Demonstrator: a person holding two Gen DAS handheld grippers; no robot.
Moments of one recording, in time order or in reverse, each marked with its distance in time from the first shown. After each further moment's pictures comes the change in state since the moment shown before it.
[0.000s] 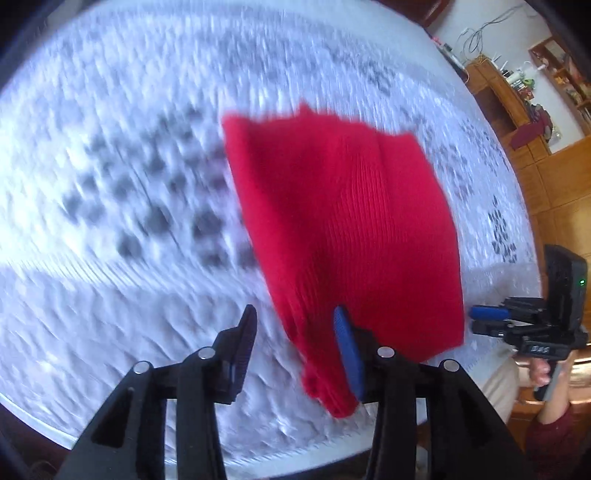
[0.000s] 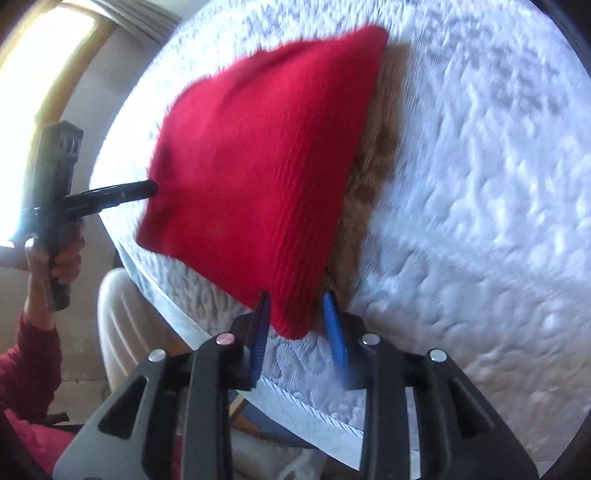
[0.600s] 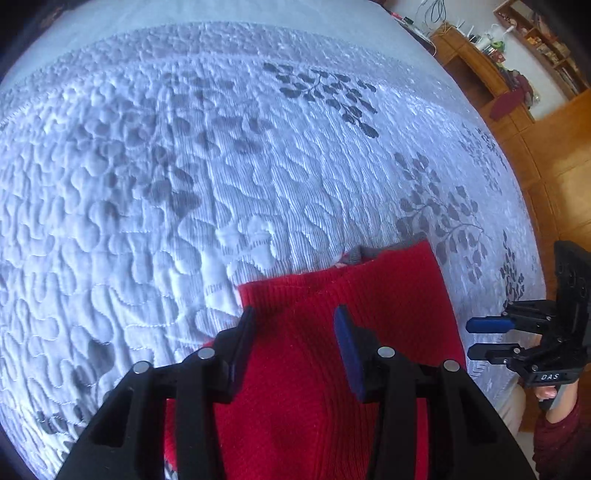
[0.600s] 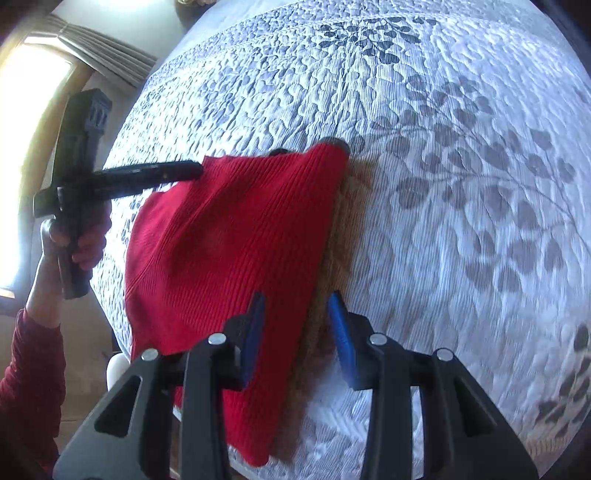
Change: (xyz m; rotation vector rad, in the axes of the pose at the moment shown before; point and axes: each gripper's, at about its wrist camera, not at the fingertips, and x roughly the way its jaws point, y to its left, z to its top) left arm 0.098 -0.022 0.174 0.176 0.087 -0.085; right arm 0.018 -0.047 0.127 0.069 -0.054 -0.020
